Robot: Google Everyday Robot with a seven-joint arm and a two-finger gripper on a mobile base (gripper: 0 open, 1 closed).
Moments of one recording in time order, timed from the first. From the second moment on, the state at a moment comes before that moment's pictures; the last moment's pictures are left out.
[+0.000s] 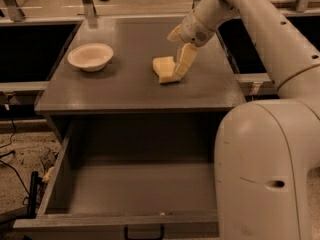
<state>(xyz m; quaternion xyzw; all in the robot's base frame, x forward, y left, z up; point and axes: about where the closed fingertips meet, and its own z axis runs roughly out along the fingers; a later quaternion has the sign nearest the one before) 0.720 -0.051 0.872 -0.69 0.65 0.16 0.26</state>
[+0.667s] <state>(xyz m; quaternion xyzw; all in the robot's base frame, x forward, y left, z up) 0.727 -0.036 0.853 -0.69 0.65 0.18 0.27</state>
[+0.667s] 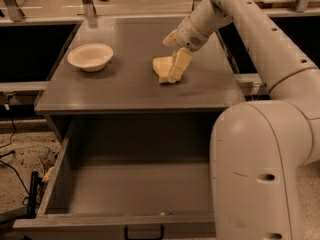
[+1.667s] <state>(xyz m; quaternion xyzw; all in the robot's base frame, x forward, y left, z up) 0.722 -0.025 0.820 -0.69 0.64 0.23 0.26</state>
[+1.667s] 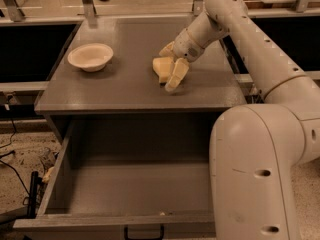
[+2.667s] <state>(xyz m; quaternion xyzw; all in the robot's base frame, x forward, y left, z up) 0.722 -0.025 0.818 -0.69 0.64 0.23 0.26</state>
